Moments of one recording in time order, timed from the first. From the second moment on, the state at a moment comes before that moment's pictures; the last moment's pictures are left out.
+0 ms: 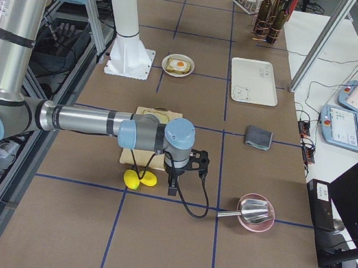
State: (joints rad) left arm -1.50 -1.44 -1.81 -1.62 -2.40 -0.01; right arm 1.52 -1.81 1.86 -1.57 2.35 -0.01
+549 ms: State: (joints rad) left arm -1.50 -1.43 -1.84 -1.62 -2.40 -0.01; right arm 1.52 -1.81 1.86 -1.57 2.35 0.00
